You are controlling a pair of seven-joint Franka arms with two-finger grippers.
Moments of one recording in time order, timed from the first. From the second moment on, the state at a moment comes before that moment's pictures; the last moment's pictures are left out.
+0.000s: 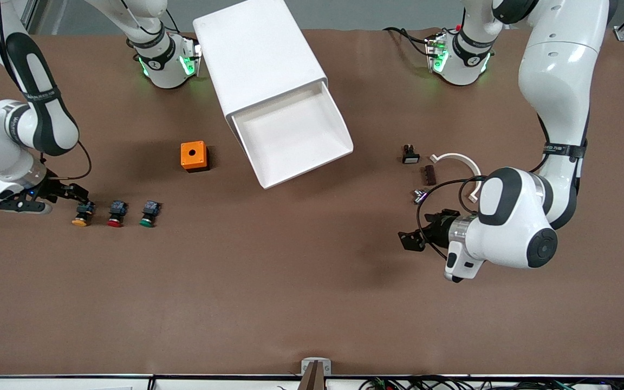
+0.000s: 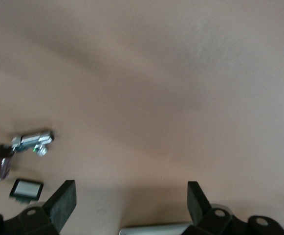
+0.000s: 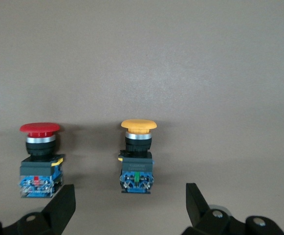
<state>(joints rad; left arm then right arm) -0.13 0.74 -0.17 -1.27 -0.33 1.79 -0.71 -0.30 0.29 -0.05 -2.27 -0.04 2.65 -0.26</state>
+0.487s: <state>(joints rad) -0.16 0.62 -0.19 -1.37 -0.23 1.91 -0.71 -0.30 0.37 -0.05 -2.26 -0.04 2.70 -0.26</state>
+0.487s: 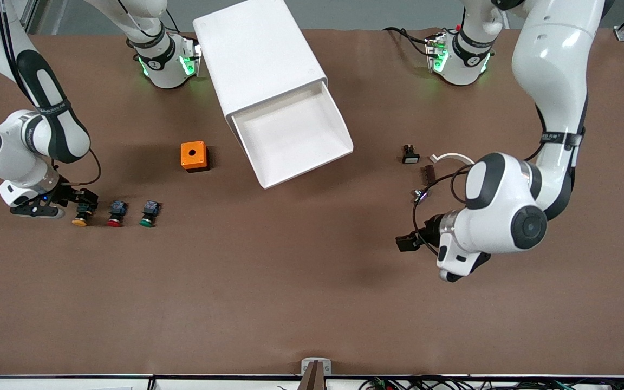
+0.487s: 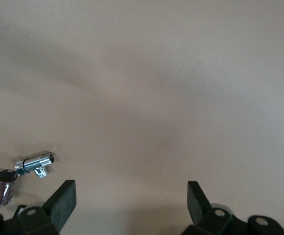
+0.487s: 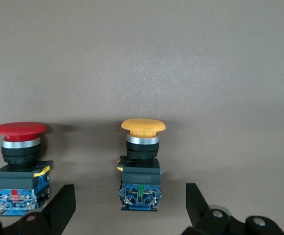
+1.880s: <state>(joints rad) -0.20 0.50 -0.21 -1.53 -0.04 1.98 -0.71 -0.30 0.42 -0.05 -2.24 -0.04 2.72 -0.29</state>
